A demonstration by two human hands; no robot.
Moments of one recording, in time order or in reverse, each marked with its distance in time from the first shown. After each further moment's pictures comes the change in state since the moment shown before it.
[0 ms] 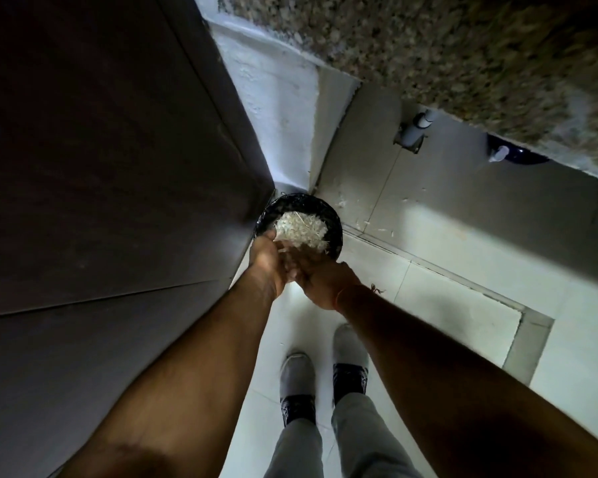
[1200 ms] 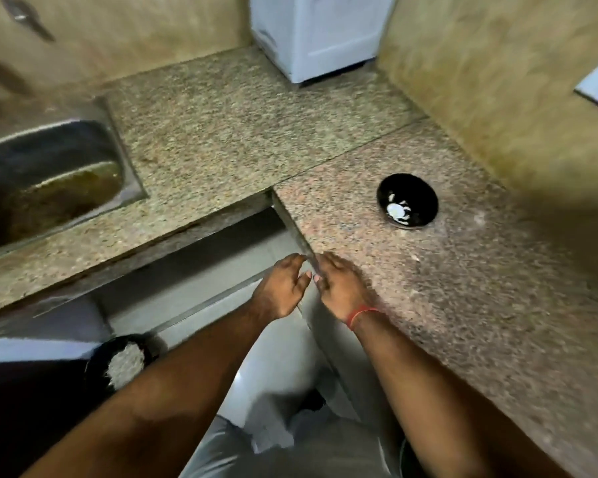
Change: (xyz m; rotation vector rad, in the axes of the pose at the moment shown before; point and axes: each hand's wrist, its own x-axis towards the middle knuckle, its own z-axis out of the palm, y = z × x) left_hand -0.603 -0.336 0.290 1.941 -1.100 1.227; right_hand -0.779 0.157 -0.045 0.475 1.002 0.739
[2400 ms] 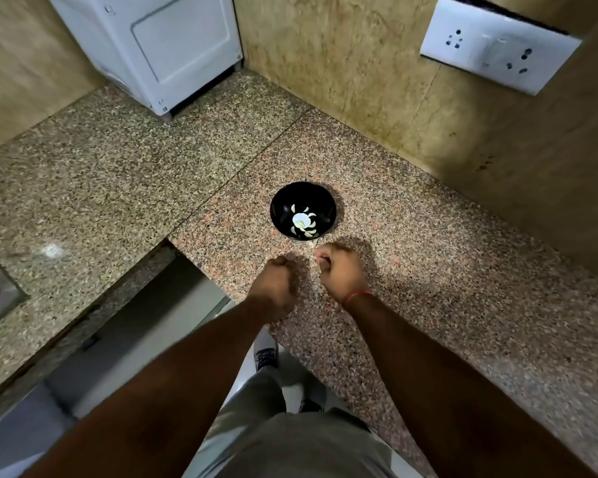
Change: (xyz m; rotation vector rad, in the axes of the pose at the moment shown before) left_hand 0.155 0.125 0.088 0.346 -0.273 0.134; right_hand 0.006 0.176 -0.097 0.300 0.327 0.333
